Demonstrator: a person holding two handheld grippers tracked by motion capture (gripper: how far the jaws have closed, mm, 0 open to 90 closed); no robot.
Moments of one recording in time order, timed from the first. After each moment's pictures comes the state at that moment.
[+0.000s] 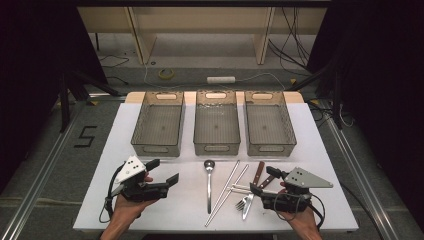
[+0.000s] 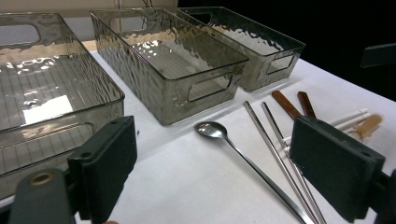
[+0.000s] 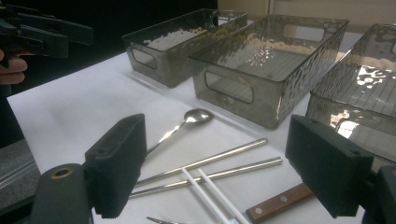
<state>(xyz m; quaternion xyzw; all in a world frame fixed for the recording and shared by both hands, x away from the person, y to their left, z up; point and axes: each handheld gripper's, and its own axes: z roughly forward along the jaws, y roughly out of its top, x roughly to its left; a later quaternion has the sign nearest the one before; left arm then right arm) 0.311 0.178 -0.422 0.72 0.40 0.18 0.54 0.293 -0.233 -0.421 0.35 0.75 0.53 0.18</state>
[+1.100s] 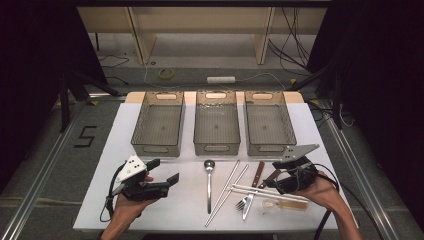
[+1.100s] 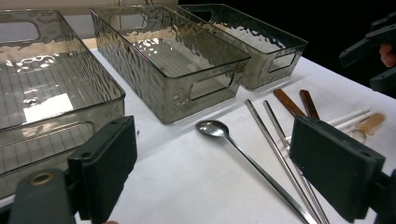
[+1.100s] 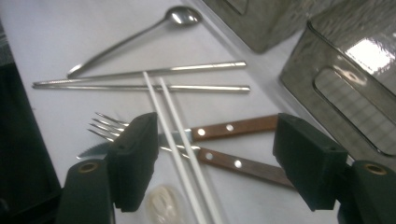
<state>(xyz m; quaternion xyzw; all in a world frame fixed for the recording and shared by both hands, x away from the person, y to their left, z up) 0.314 0.178 -0.424 0.72 0.40 0.17 0.54 0.357 -0.259 -0.398 0.28 0.90 0.32 0.10</state>
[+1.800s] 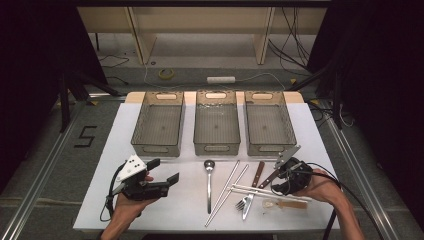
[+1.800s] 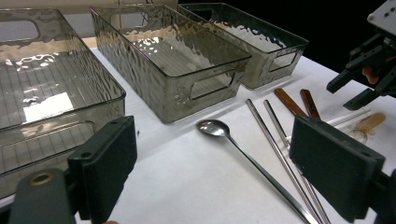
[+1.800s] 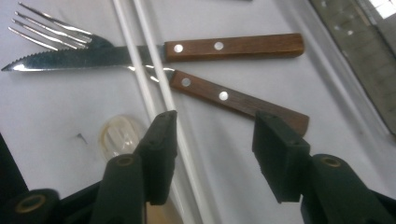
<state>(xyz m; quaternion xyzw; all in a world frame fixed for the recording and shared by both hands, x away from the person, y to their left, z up) 0.315 0.178 -0.424 0.72 0.40 0.17 0.54 0.373 -0.259 -0.430 0.25 0.95 0.17 0.07</state>
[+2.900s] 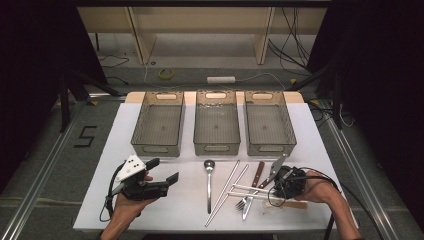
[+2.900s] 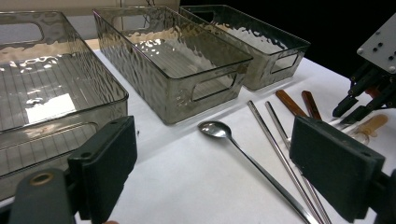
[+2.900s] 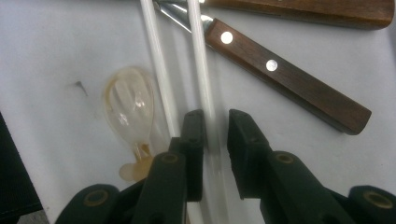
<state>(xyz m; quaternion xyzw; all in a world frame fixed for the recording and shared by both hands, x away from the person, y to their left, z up) 0.315 0.179 -0.423 0.72 0.40 0.18 0.54 0.372 -0.250 -0.451 0.16 0.98 0.10 0.05</state>
